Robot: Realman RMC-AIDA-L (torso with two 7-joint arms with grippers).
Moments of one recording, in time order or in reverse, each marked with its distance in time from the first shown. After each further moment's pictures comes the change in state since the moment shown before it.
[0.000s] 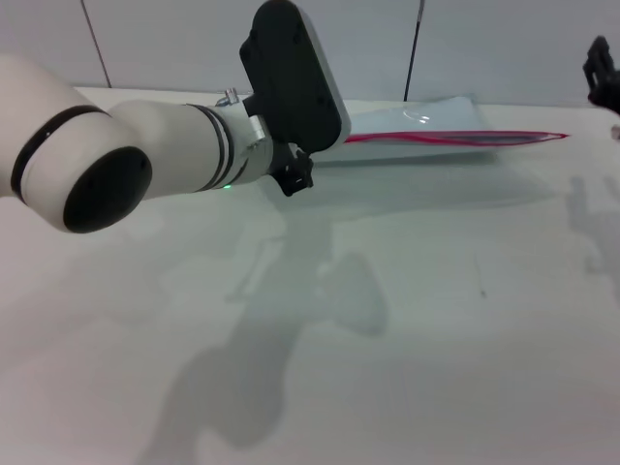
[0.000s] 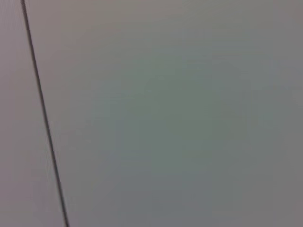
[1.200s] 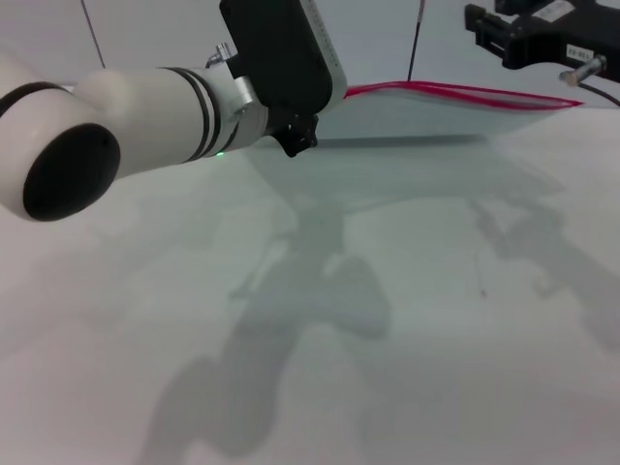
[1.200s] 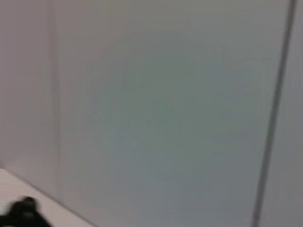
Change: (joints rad) left arm 0.054 0.000 -0.050 -0.134 0.002 0.012 0.046; right arm 0.010 0.076 0.632 -0.509 -0.031 -1.256 -0.624
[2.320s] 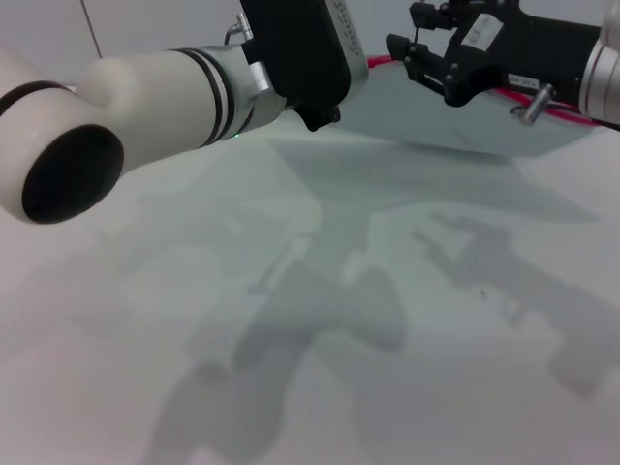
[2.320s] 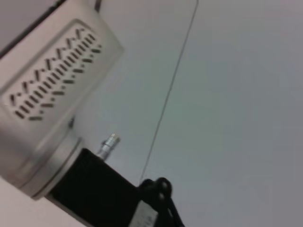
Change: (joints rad) left arm 0.006 -0.002 0.014 -0.038 -0.003 0.079 0.062; right arm 0.045 0.005 -0.005 0.062 0.234 -0.148 -0.481
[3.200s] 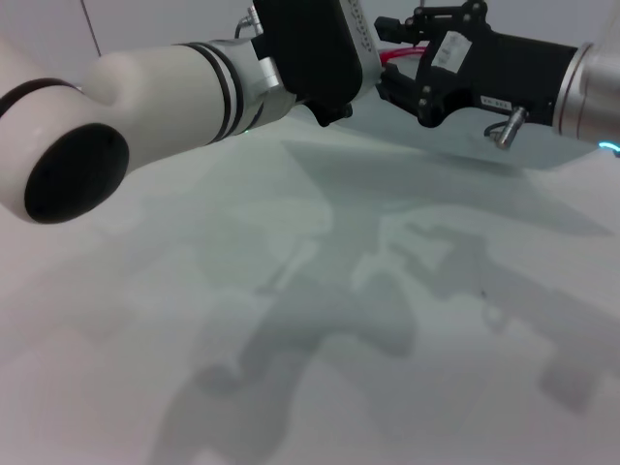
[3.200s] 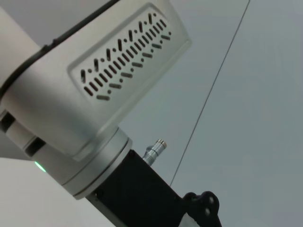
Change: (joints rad) left arm -0.004 0.000 0.012 -0.022 0.000 0.002 0.000; right arm 0.028 0.000 -0.026 0.133 0.212 -0.026 -0.296
